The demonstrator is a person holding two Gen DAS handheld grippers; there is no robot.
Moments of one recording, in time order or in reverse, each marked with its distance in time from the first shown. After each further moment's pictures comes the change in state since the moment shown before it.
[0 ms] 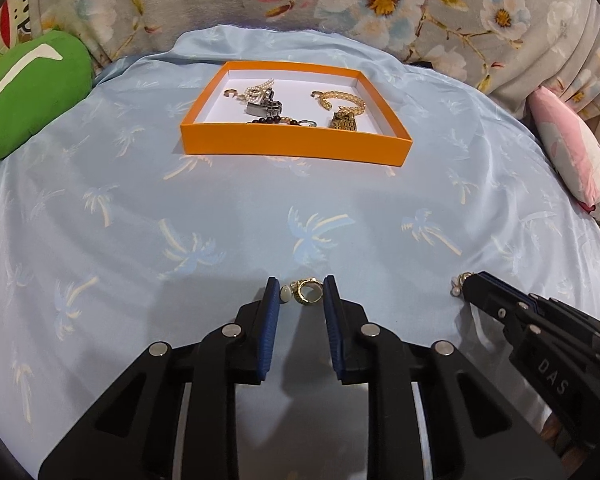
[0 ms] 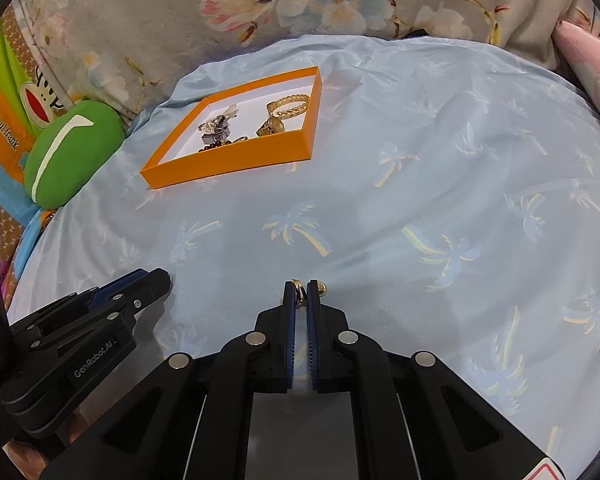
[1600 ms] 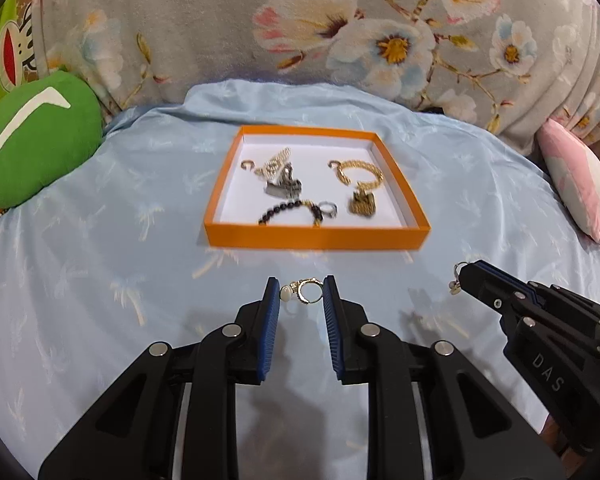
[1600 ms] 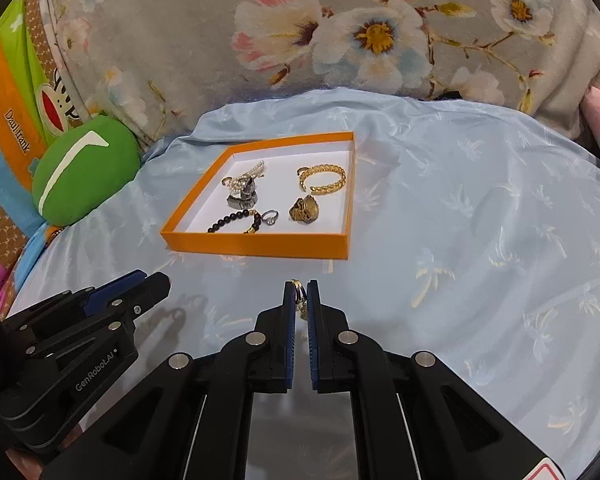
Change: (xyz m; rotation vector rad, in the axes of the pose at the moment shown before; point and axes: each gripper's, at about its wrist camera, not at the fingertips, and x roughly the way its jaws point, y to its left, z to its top) left arm -0.008 0.010 0.062 0.018 -0.128 0.049; right arm 0.007 0.031 0.069 -0.105 -0.120 0.009
